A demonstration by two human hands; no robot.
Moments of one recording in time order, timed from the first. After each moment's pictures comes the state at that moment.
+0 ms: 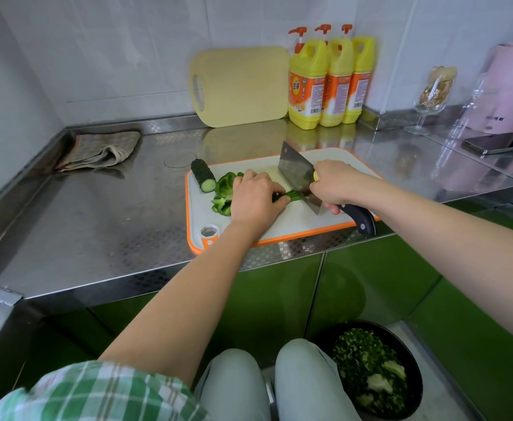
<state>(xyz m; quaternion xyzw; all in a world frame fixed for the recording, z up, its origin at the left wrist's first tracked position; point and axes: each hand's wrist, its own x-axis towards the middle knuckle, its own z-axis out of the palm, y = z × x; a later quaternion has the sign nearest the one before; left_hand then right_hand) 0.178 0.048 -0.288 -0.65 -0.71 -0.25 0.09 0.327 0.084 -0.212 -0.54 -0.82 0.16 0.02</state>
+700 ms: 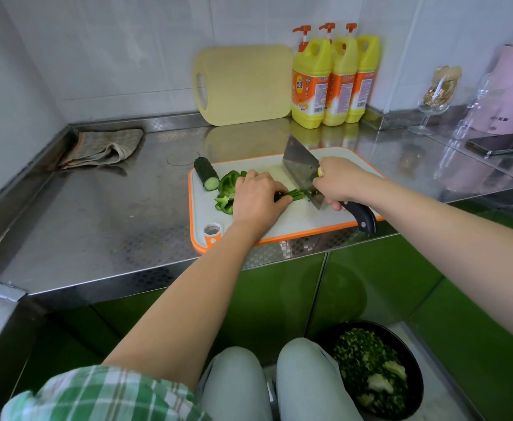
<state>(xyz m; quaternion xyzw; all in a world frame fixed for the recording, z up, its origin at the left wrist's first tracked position) 0.176 0.046 -0.289 -0.65 -0.71 -0.25 0.09 0.326 0.091 -0.215 -0.55 -0.81 0.18 0.05</state>
